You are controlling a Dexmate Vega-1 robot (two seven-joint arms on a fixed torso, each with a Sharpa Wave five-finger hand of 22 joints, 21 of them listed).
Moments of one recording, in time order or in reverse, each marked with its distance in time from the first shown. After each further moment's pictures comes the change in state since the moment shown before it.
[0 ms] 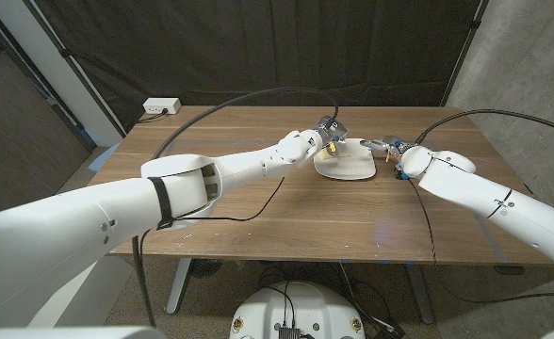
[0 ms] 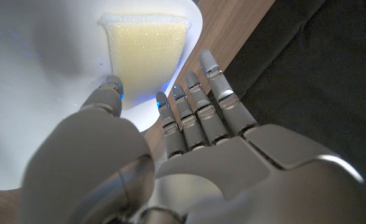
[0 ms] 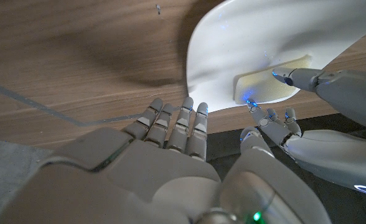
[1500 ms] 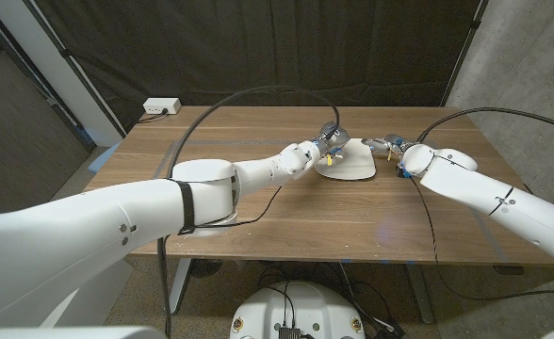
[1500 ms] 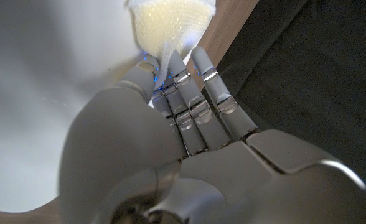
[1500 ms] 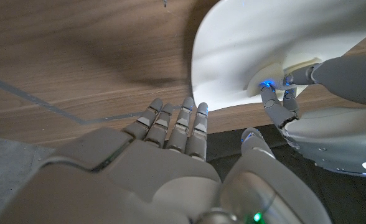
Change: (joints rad) left arm -0.004 -0.152 0.130 0.359 -0.045 -0.080 0.310; left_hand 0.367 0.100 0.044 -0.099 -0.025 0.429 0.050 0.145 -0.008 0.427 -0.048 0.102 0.072 0.493 -0.172 0.188 0.108 0.125 -0.078 0.139 0.029; right arm 0.018 -0.005 -0.005 0.019 -0.005 0.006 0.018; right_hand -0.013 -0.005 -0.001 0.001 0.000 -0.004 0.004 0.000 0.000 0.000 0.000 0.000 0.000 0.004 -0.004 0.000 -0.003 0.000 0.000 -0.005 0.000
